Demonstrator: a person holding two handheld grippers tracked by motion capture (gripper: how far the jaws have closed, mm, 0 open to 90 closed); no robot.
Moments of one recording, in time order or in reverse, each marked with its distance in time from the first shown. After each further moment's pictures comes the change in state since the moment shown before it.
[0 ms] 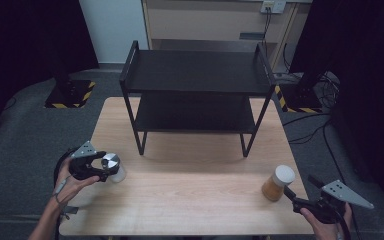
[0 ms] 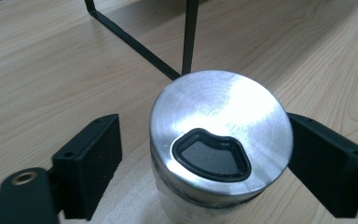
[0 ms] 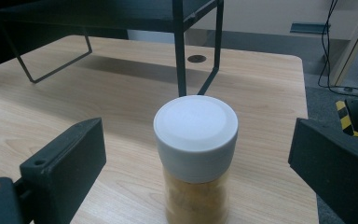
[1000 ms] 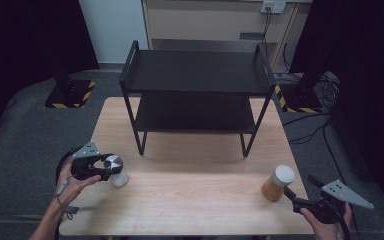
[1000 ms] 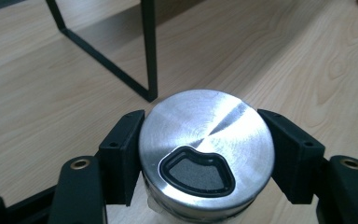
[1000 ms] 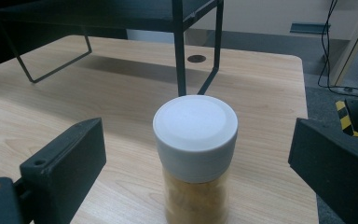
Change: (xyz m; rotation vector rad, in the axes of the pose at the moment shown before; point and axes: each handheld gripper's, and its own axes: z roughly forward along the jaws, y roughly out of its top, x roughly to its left) left arm -0.006 0.023 -0.011 -0.011 -0.090 0.017; right arm 0.000 -0.001 0.000 -0.001 -0.001 0.000
